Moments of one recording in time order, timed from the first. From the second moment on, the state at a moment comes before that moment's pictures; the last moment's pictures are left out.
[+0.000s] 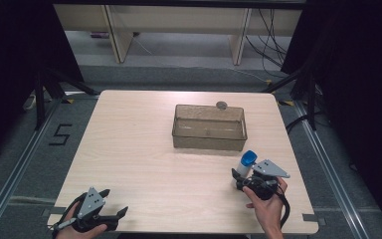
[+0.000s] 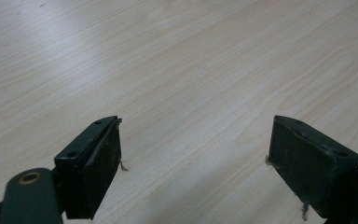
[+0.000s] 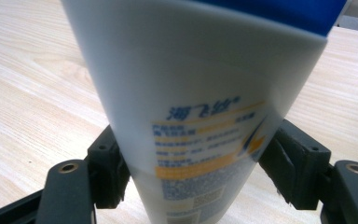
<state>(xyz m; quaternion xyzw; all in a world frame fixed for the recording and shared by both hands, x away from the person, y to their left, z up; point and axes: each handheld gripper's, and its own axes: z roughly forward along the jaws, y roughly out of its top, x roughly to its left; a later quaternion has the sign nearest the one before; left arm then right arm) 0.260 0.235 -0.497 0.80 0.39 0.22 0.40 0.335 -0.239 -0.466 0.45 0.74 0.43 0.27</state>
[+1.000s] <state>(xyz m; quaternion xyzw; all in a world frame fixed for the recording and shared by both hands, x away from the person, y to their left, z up) 0.259 0.238 -0.496 0.81 0.38 0.22 0.39 0.357 -0.246 -0.442 0.43 0.74 0.44 0.28</state>
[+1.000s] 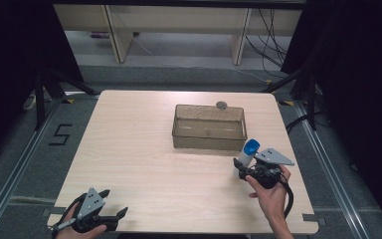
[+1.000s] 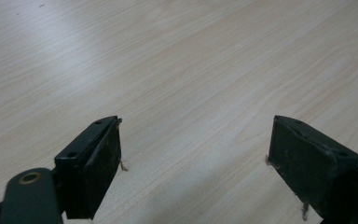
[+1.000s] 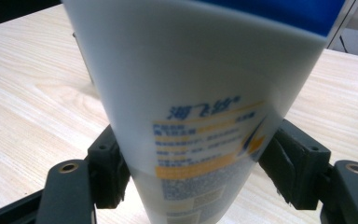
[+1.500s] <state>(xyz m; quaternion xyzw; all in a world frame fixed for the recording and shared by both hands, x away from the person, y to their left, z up) 0.260 0.238 -0.497 0.80 0.39 0.22 0.40 0.367 -0.254 -0.422 0.43 0.73 0.44 0.29</state>
